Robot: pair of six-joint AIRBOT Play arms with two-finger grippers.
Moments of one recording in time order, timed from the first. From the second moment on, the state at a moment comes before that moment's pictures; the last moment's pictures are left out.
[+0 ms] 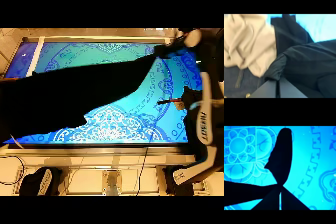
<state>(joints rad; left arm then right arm) 0.33 -0.62 1.07 1.68 -1.02 -1.54 0.04 -1.64 2.06 -1.42 1.28 1.48</state>
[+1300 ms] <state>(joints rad) 0.83 -0.35 0.51 1.88 -1.16 -1.56 -0.03 -0.75 0.51 -1.36 1.46 1.65</state>
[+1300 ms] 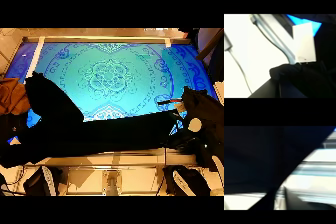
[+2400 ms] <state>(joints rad) 0.77 -1.20 0.83 1.15 -0.99 -1.31 -0.03 -1.02 1.03 -1.15 1.10 1.62</state>
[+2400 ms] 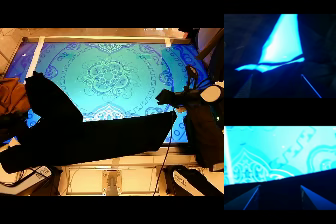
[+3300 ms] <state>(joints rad) 0.52 -1.45 0.93 1.07 -0.75 -1.38 0.12 -1.07 1.18 -1.09 0.98 1.60</state>
